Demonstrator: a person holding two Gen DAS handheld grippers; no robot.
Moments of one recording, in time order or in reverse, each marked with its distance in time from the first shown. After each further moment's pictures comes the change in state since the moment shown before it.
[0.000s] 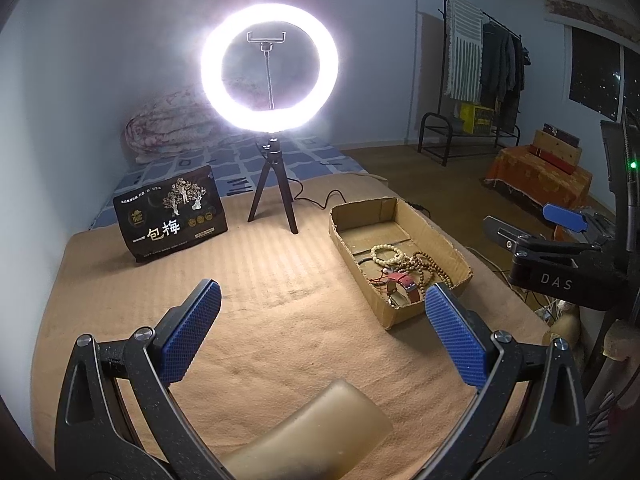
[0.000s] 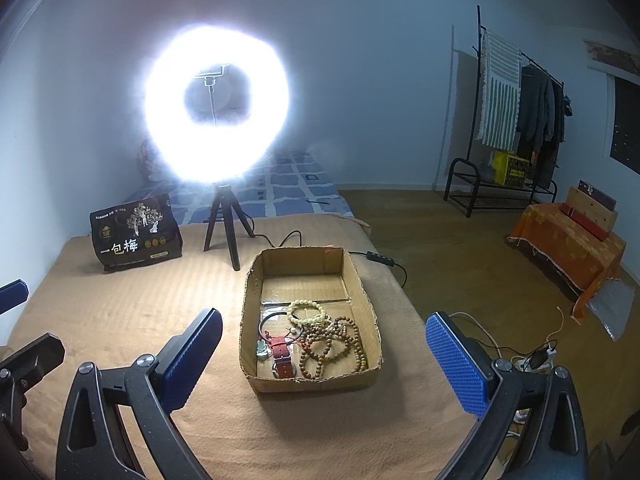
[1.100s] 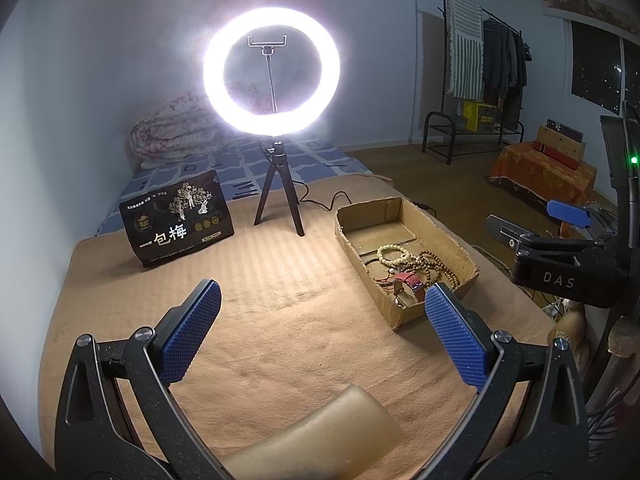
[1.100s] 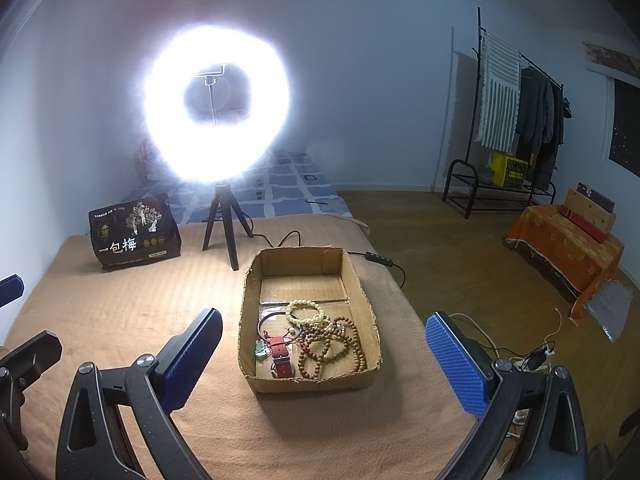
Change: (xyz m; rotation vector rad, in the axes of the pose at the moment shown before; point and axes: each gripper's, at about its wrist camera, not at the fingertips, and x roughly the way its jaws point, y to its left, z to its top) left arm -0.003 0.008 0.003 0.011 -0.004 0.019; right arm -0.001 0.000 0.001 -0.001 0.000 -0.005
